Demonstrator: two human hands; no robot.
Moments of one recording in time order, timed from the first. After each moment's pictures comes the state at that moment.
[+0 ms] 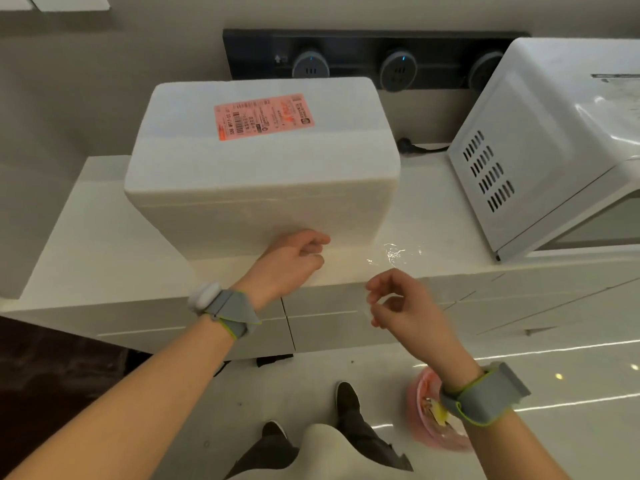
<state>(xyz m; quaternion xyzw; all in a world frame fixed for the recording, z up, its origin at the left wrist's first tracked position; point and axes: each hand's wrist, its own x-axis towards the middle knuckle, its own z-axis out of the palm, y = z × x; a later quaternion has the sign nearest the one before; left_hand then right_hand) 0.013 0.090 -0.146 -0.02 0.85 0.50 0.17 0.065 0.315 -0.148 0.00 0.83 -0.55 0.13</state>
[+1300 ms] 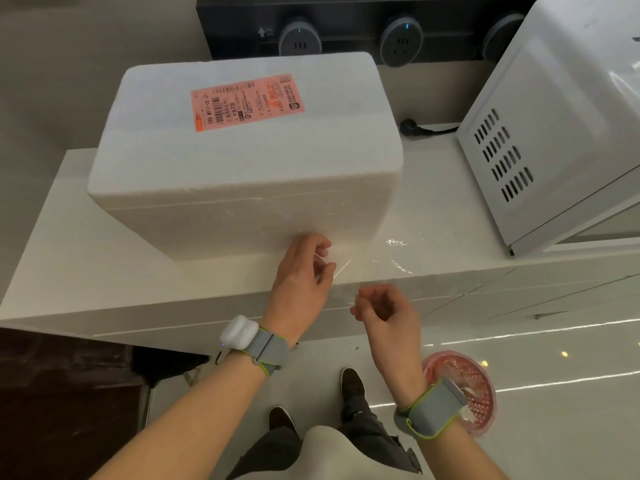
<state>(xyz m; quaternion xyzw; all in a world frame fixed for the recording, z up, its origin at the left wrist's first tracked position) 0.026 0.133 -0.204 0.03 0.88 0.45 -0.14 0.074 0.281 -0.203 0.16 0.76 -0.63 0.01</state>
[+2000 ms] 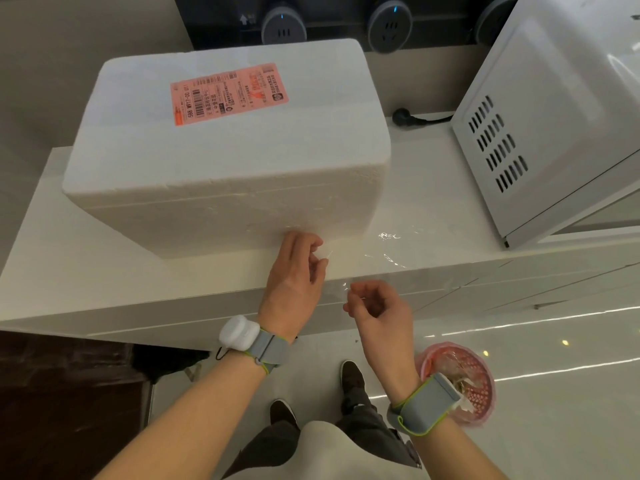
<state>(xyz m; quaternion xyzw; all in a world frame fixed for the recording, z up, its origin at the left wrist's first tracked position) 0.027 0.138 -0.214 0.07 0.90 0.39 -0.18 0.073 0.284 -0.212 0.16 0.76 -0.63 0.02</state>
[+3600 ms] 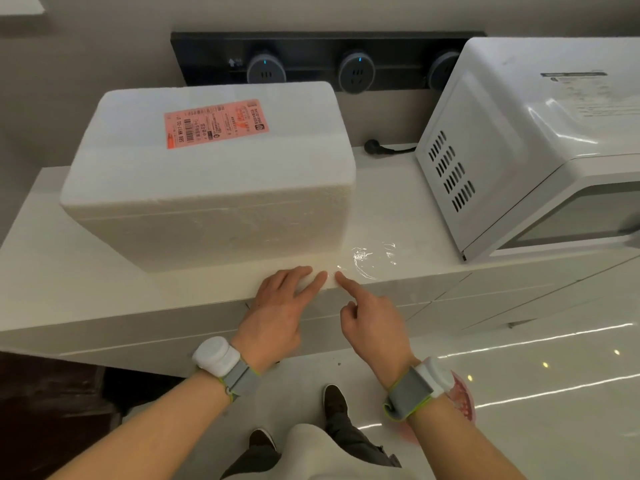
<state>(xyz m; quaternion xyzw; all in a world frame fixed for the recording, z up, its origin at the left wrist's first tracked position) 0.056 0.135 -0.201 0.20 0.97 0.12 0.01 0.058 0.316 -0.192 -0.02 0.96 -0.27 0.07</state>
